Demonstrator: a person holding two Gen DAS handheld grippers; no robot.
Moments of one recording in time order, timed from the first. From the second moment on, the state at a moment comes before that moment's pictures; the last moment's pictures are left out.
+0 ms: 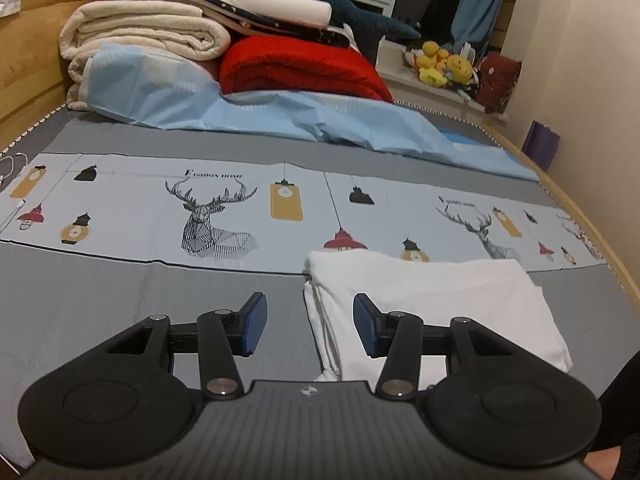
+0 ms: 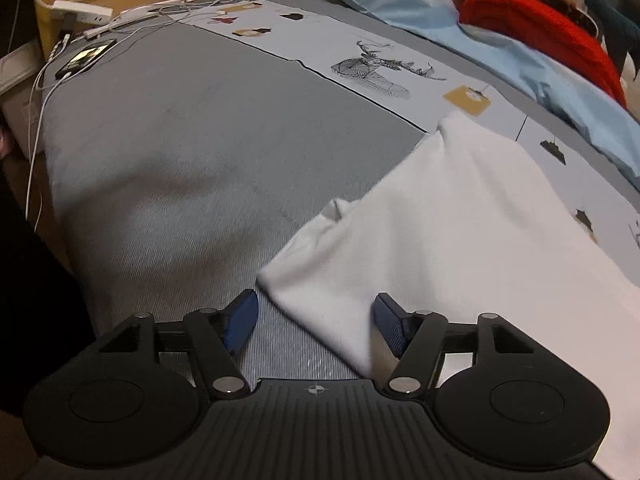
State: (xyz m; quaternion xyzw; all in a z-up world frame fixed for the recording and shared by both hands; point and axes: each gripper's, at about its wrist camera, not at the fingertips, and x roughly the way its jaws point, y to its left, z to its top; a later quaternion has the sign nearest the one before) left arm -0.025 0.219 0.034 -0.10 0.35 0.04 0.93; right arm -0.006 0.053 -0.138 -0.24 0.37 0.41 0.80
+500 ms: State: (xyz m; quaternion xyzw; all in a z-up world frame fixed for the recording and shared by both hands) left arm 0.055 0.238 -0.053 -0.29 0.50 -0.04 0.82; right arm 0.021 0.006 -0.070 -0.10 0.35 0.41 0.83
